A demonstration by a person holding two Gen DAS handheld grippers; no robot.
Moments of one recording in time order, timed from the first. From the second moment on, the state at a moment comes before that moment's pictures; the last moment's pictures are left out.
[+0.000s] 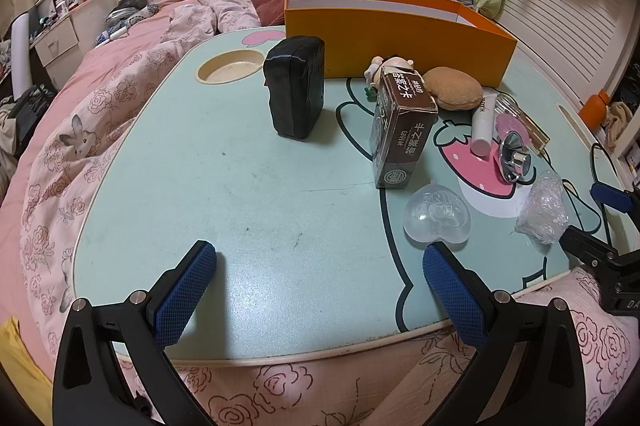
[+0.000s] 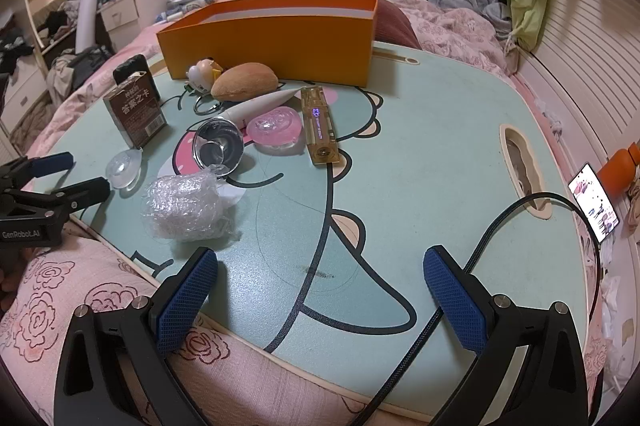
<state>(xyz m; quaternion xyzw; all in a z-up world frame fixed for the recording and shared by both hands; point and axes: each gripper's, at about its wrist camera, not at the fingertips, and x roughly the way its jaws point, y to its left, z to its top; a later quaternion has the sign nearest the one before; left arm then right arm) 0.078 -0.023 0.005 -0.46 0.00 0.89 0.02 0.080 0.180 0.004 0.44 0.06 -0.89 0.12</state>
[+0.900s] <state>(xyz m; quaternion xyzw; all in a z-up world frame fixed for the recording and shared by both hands) 0.079 -0.024 0.004 -0.45 0.00 0.89 0.02 0.079 0.180 0.004 0.43 0.06 -0.89 0.12</state>
